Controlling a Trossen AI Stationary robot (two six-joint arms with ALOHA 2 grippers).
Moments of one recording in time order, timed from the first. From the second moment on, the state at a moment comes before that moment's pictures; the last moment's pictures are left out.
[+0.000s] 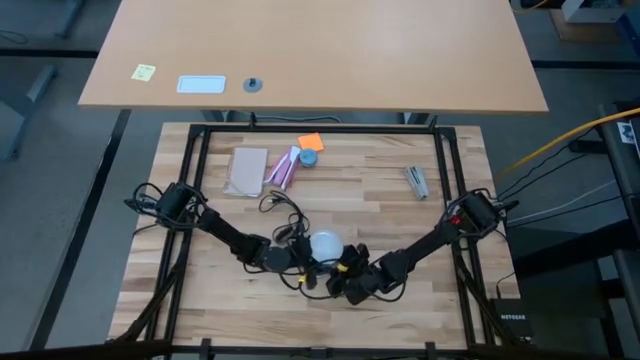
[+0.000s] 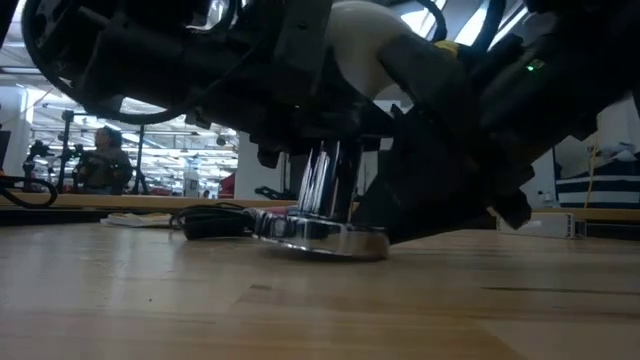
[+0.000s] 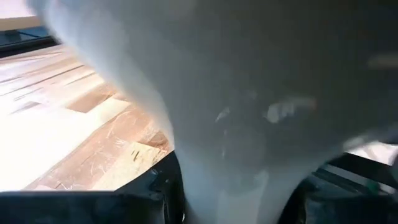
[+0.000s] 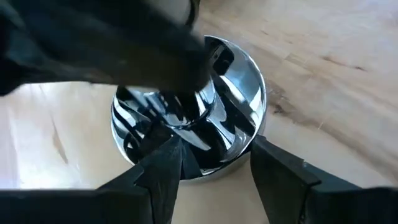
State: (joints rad) left arm -0.38 2.05 0.85 0.91 -0.63 -0.29; right arm 0.56 2.00 1.03 0.08 0.63 1.15
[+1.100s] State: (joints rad) left arm -0.35 2.05 0.85 0.97 -0.60 -0.42; right arm 0.70 2.00 1.04 0.10 0.80 1.08
